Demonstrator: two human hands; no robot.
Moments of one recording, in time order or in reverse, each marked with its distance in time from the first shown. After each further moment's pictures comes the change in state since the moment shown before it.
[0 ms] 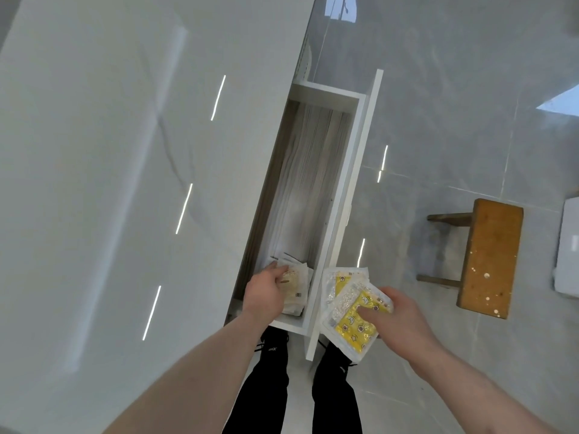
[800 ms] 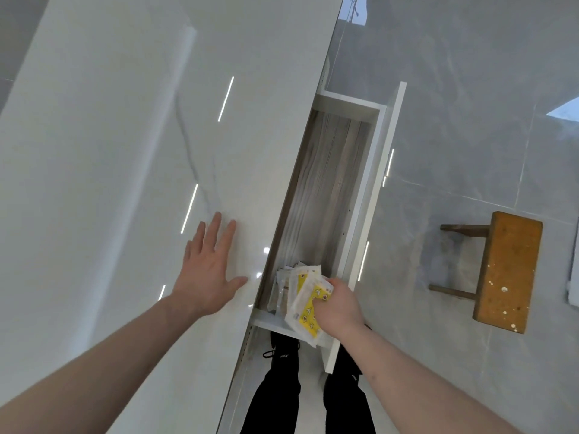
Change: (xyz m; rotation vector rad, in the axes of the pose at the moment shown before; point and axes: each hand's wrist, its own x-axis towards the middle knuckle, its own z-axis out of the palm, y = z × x) left_hand -0.008 -0.041 -0.161 0.539 0.112 0.223; right_hand 0.042 -0.046 0.123 -0.277 -0.021 -0.047
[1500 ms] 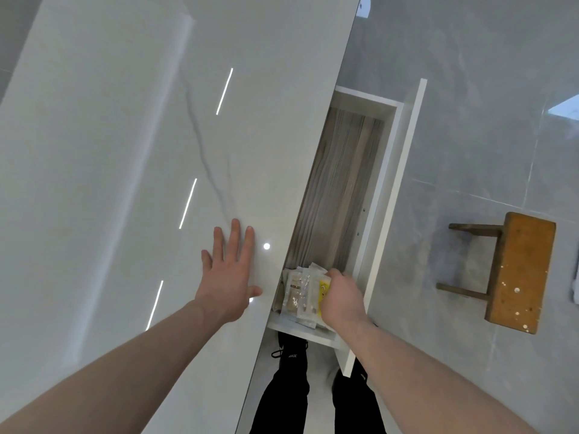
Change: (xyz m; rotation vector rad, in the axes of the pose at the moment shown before) left_hand 0.009 -0.003 0.013 0.119 -0.167 -0.020; right_hand 0.028 -0.017 0.031 -0.432 0.067 -0.128
